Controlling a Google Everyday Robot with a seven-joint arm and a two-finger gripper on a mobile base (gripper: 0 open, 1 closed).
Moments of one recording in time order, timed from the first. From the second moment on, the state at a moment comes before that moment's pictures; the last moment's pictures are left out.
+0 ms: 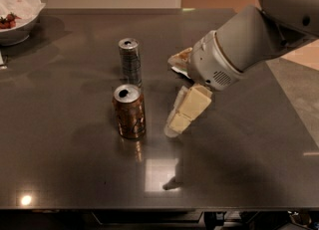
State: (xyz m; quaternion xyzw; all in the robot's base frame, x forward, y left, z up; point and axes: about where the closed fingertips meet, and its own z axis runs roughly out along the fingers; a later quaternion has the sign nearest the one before) arm 0.458 -0.026 0.920 -0.65 0.67 0.19 0.29
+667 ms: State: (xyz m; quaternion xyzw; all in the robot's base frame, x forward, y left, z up) arm 0.472 0.026 0.906 -0.64 0.66 0.24 0.31
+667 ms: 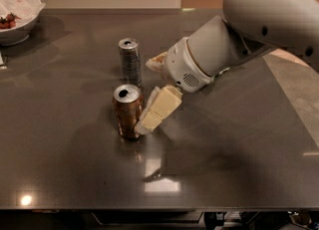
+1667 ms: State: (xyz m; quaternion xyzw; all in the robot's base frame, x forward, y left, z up) arm 0.462 0.062 0.896 -0.63 0.65 0.28 0.32
